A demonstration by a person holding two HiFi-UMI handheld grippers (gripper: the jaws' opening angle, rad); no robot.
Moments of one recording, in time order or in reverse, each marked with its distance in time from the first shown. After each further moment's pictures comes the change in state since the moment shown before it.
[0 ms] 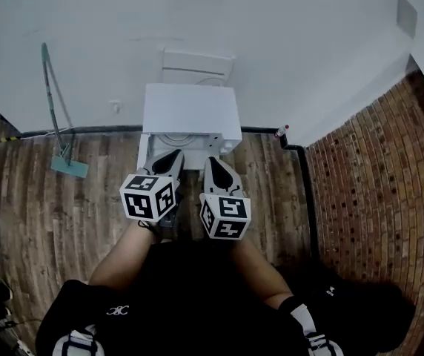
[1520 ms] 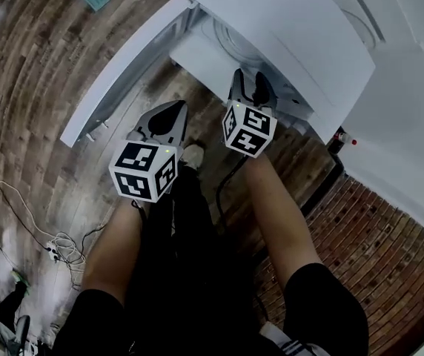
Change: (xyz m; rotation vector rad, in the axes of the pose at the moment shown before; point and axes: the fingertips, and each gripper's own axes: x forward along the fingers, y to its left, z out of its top) left arm 0.124 0.188 -0.284 -0.354 -0.038 0.570; right arm 0.327 -0.070 -0.336 -0.241 0.272 0.349
